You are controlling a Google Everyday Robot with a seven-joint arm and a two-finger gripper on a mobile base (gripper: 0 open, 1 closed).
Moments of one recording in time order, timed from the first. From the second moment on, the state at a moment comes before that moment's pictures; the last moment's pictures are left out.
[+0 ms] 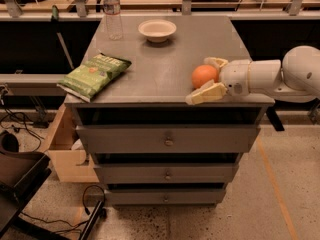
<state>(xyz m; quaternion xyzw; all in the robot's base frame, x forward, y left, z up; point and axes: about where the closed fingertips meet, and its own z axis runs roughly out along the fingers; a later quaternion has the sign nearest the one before) 0.640 -0.115 0.853 -0.47 0.67 0.27 0.51</state>
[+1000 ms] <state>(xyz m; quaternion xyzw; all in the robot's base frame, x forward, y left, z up) 0.640 -0.106 0.852 -0.47 0.67 0.28 0.50</state>
